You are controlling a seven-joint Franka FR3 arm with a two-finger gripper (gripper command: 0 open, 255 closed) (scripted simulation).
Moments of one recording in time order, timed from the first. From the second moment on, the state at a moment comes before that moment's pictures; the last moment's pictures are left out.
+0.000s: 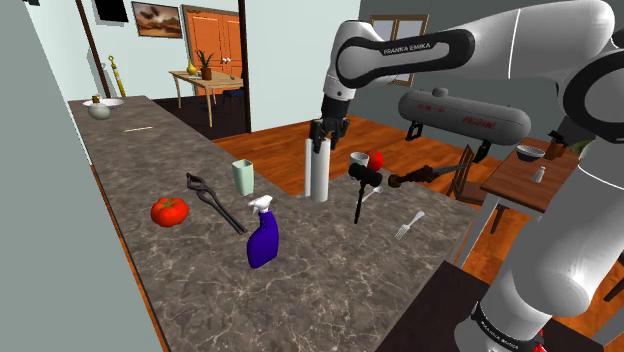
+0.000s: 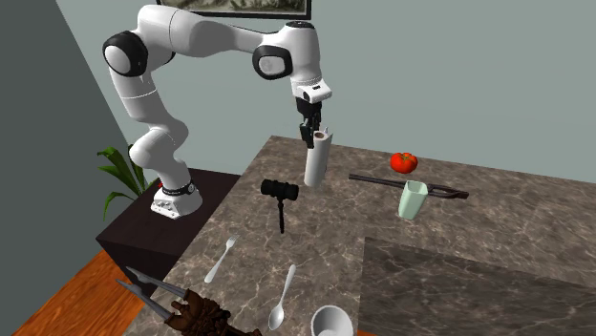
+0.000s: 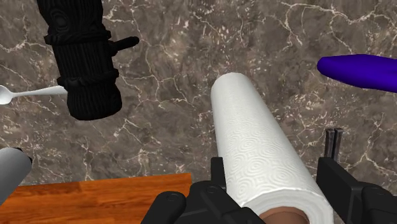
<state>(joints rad) 0.02 -0.07 0.02 -1.86 0.05 1.93 0.15</state>
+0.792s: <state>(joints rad) 0.02 -0.05 0.02 -1.69 0.05 1.77 0.15</state>
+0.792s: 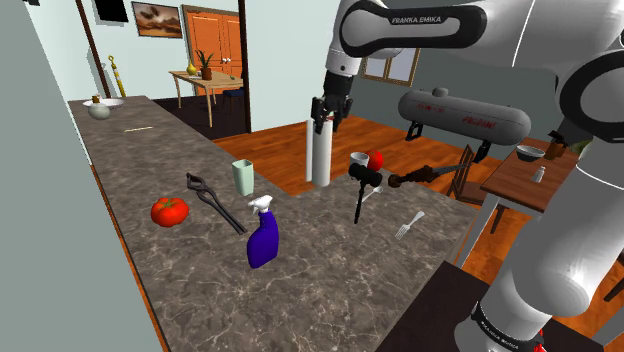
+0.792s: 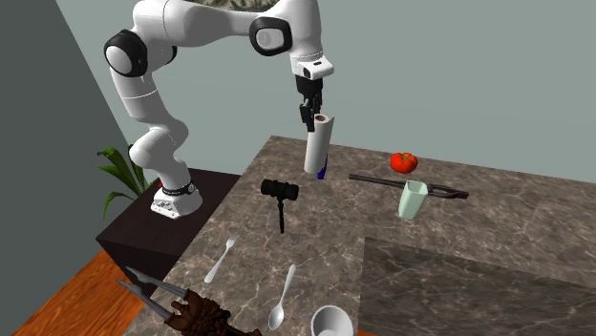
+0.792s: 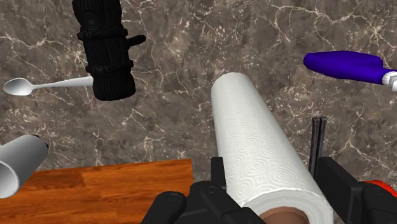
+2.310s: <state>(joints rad) 0.01 0.06 0.01 -1.24 0.05 1.43 0.16</state>
